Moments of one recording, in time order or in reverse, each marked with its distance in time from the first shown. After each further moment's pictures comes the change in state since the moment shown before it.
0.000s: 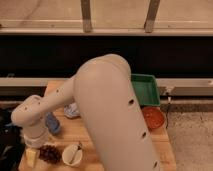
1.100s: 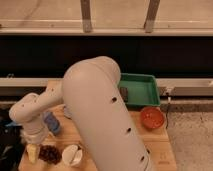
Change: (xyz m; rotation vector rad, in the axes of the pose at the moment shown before) arm -0.010 -0.021 0.012 0.008 0.078 0.019
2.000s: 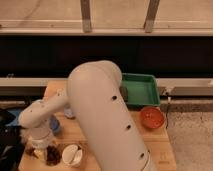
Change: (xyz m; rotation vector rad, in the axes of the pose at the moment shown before) arm 0.009 -0.001 0.035 -0.048 -0.013 -0.009
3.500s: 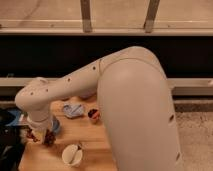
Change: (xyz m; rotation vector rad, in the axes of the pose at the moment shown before) arm 0.005 -0.012 -0.149 0.181 -0.220 -0.031
